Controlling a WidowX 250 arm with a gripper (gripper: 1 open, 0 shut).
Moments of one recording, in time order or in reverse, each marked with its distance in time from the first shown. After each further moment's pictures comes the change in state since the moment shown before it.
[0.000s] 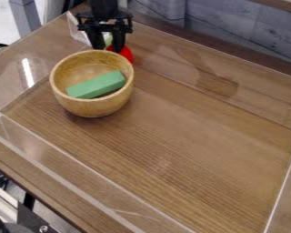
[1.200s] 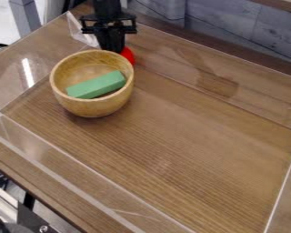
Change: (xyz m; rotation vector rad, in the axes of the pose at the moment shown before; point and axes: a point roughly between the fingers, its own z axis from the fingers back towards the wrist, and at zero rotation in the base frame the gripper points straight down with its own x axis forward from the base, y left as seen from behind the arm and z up) arm -0.002 -0.006 -0.003 -0.036 0.005 0.001
